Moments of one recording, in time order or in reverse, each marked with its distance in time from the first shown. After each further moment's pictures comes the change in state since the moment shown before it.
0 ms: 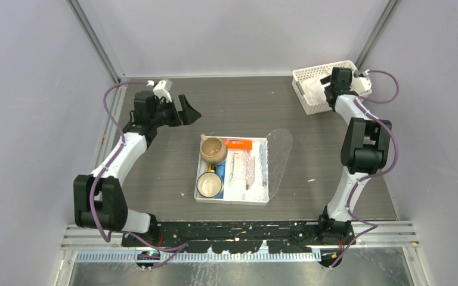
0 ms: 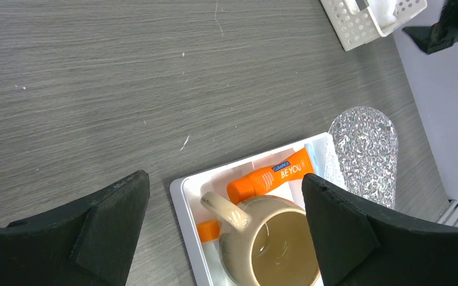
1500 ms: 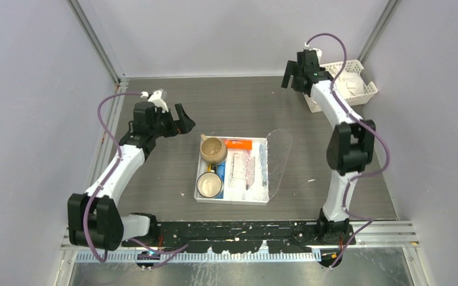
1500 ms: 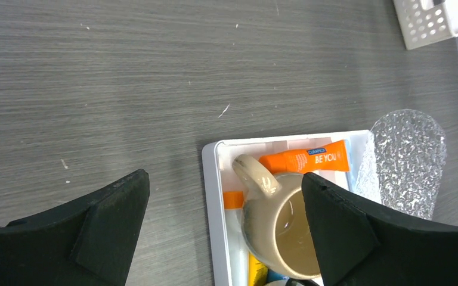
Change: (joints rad) left arm -0.028 -0.130 -0.114 -0.087 -0.210 -0.023; right arm 0.243 0.075 0.377 -0.383 -0.202 -0.707
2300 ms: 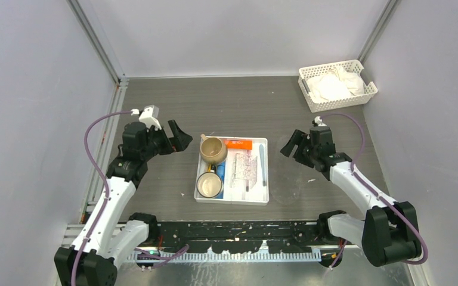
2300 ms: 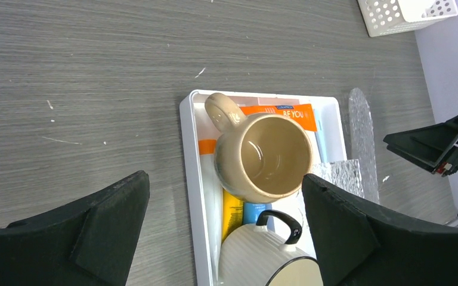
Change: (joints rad) left arm -0.029 -0.397 -0.146 -0.166 -0.024 -0.064; right arm 0.060 -0.962 -1.284 0.274 -0.307 0.293
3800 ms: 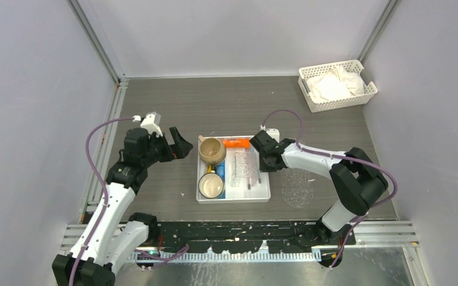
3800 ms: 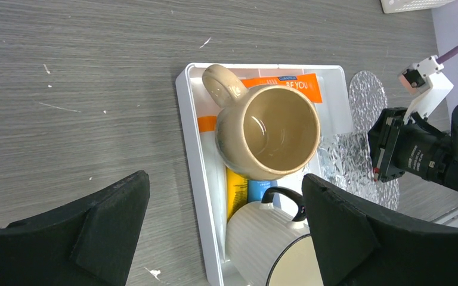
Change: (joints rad) left arm -0.034 -0.065 -0.035 -0.087 -0.027 -0.005; right arm 0.515 0.454 0.282 -0.209 0.351 0.053
